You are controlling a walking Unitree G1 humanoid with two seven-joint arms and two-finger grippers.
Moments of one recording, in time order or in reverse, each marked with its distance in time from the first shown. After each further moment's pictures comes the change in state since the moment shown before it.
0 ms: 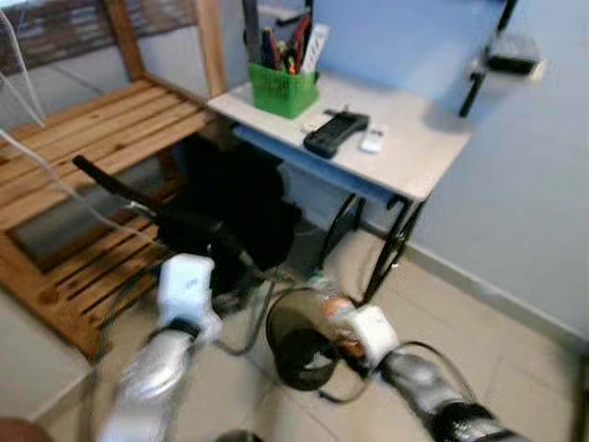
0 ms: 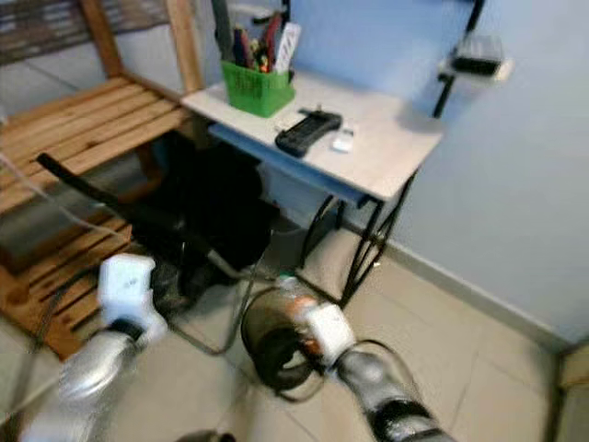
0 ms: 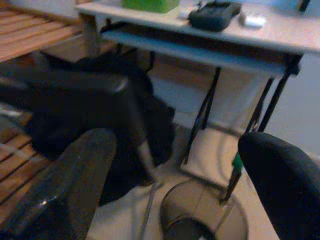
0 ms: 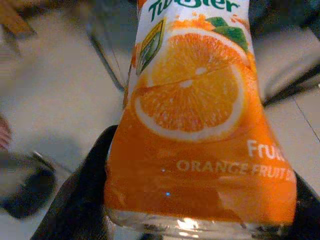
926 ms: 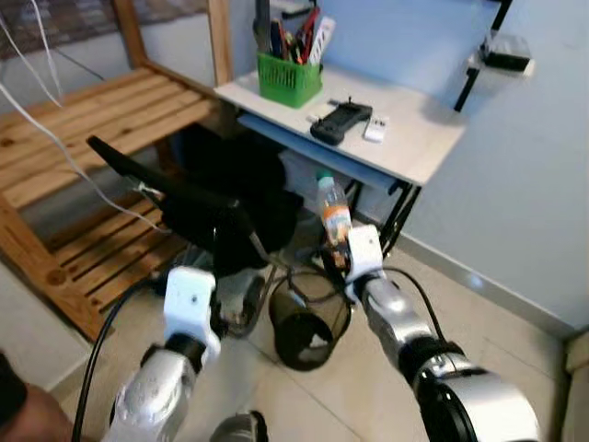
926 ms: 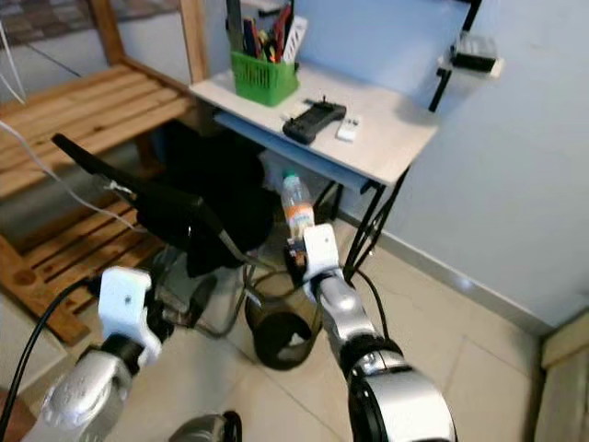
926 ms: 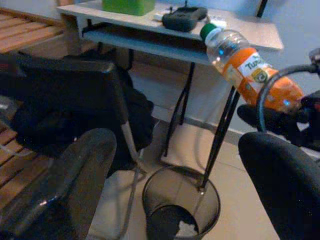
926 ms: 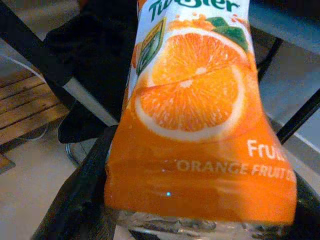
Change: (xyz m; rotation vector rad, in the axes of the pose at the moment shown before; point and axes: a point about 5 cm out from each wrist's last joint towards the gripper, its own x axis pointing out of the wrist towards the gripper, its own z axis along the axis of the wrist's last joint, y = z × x) left arm -0.027 -0.024 0.013 0.020 -0.036 -0.090; right arm 0.004 -0.026 0.112 0.167 -0.401 -0.240
